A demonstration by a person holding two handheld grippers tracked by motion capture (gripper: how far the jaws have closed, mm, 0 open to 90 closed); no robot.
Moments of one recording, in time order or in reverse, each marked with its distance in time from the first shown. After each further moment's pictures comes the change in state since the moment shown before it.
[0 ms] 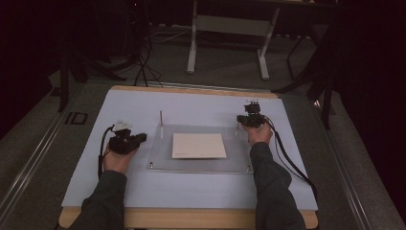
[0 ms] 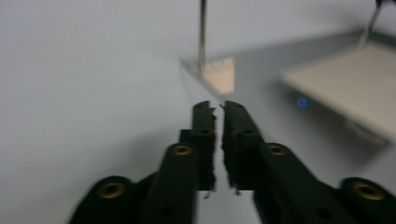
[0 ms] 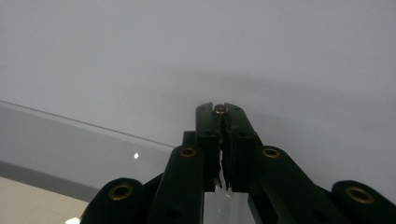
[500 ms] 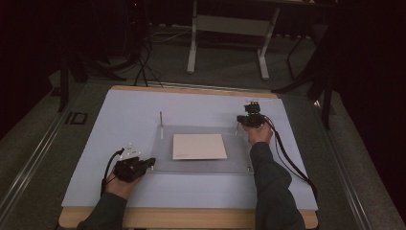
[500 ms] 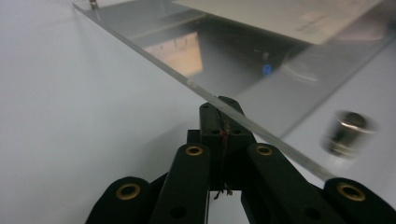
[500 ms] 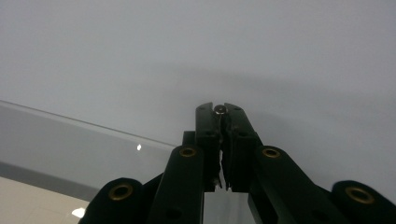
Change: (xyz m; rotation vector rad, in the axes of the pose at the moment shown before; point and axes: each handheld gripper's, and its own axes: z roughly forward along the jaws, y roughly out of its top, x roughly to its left) left arm -0.056 -0.042 -0.024 0.017 -0.131 0.110; right arm 0.000 0.000 0.000 0.008 0.003 -0.005
